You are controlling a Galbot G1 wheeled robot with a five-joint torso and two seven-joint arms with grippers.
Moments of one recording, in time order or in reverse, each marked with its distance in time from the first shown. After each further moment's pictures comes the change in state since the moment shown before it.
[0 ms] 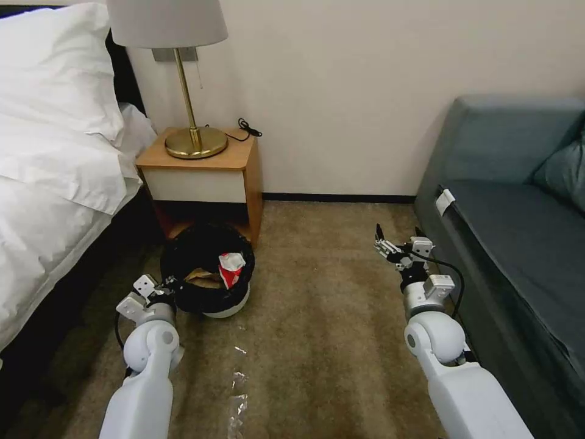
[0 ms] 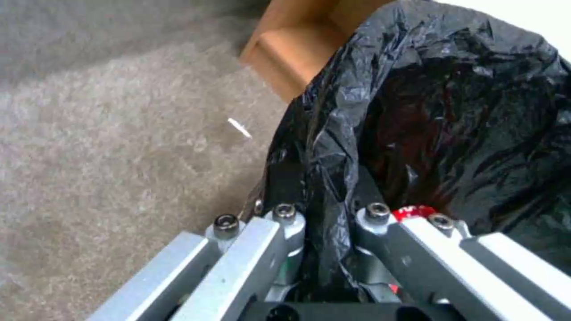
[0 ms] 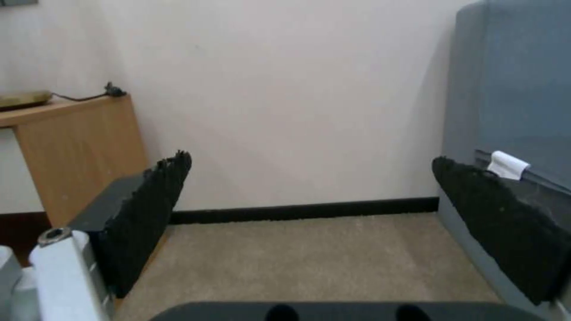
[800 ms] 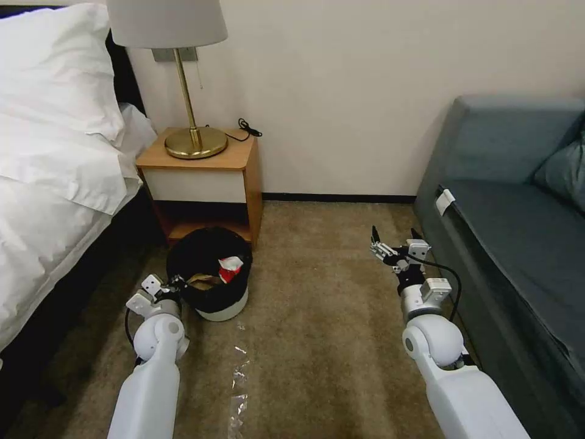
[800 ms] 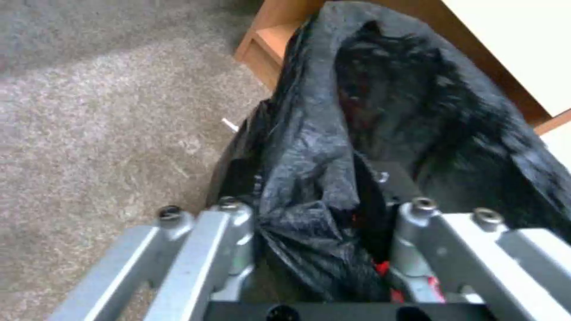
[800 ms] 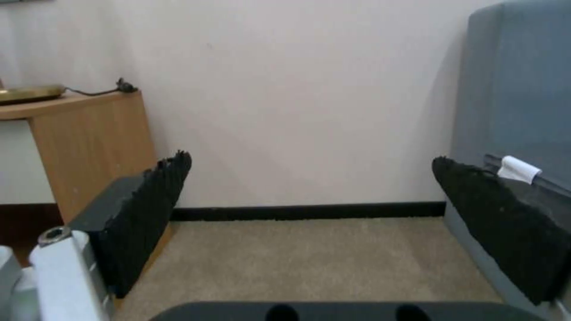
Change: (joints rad) left arm -0.026 0.000 -0.005 0.051 0.010 -0.008 0.039; right arm -0.004 -0.006 -0.005 -0.005 -0.018 0.013 -0.024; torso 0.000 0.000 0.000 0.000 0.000
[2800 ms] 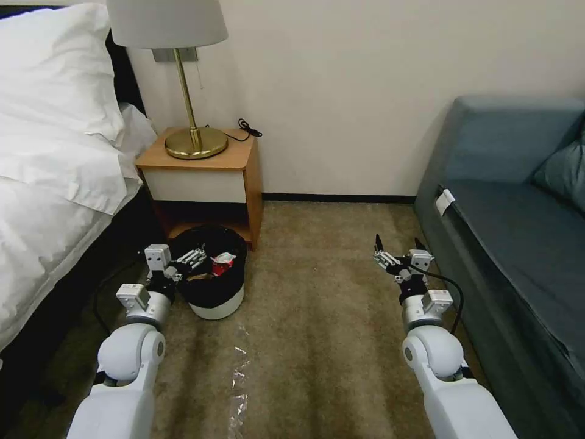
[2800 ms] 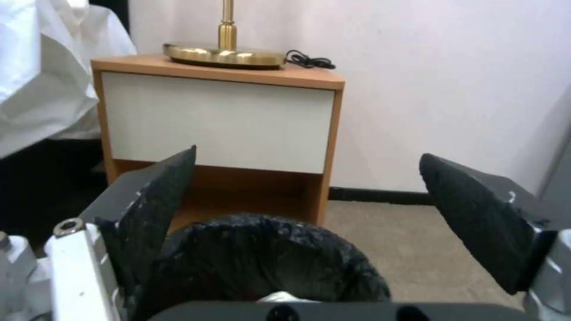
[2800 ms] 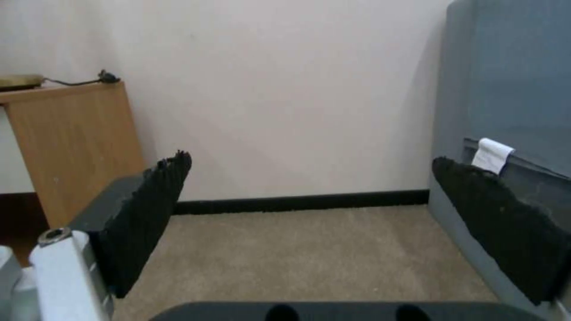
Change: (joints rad) left arm 0.169 0.099 0.026 -0.345 0.465 -0.124 0.452; right arm -0.057 0.069 0.053 -0.027 -0.058 0.056 -0.030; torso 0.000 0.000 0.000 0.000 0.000
